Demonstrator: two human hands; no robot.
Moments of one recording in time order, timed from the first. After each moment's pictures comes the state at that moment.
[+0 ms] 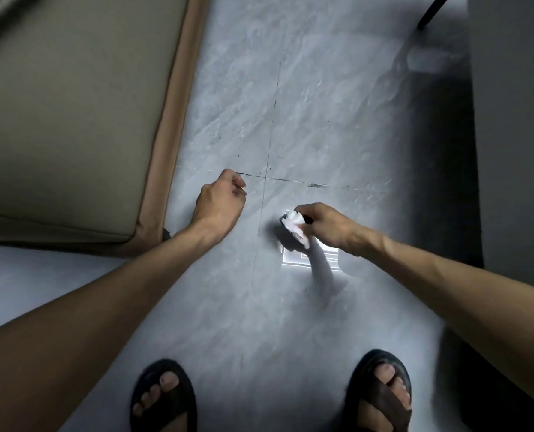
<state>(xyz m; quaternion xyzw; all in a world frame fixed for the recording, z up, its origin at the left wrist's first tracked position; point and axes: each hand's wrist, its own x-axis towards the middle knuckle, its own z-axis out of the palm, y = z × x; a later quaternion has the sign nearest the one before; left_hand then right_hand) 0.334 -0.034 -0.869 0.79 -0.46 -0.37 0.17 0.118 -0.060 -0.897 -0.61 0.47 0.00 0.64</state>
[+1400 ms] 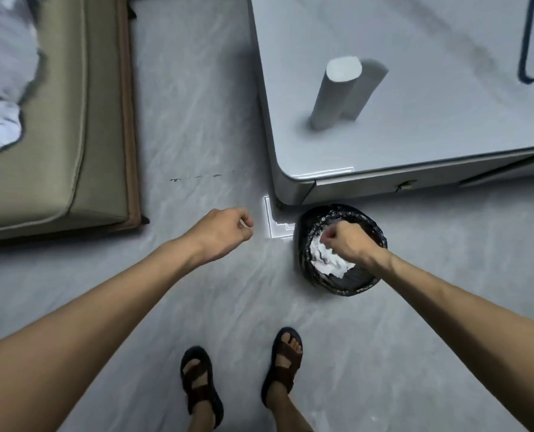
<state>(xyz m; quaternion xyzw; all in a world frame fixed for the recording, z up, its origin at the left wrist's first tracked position) 0.054 0.129 -0.389 0.63 -0.62 -0.47 -0.08 -0.206 0.157 -0.479 -0.55 0.70 0.09 0.44</state>
